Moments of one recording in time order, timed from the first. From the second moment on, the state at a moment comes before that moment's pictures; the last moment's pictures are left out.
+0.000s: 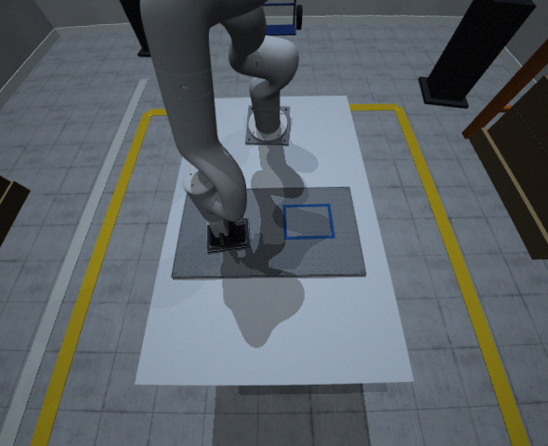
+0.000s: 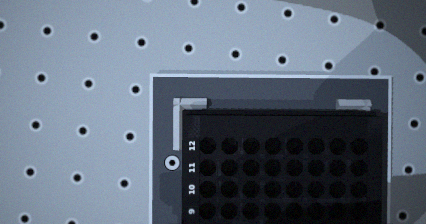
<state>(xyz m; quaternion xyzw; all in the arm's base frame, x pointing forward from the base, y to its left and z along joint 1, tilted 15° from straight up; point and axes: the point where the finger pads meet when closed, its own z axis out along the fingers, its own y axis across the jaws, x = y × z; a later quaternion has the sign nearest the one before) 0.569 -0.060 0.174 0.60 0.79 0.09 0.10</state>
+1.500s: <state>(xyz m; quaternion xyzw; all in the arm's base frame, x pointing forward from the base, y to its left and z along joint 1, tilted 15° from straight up) 0.570 -0.060 0.170 0.60 0.79 0.09 0.10</state>
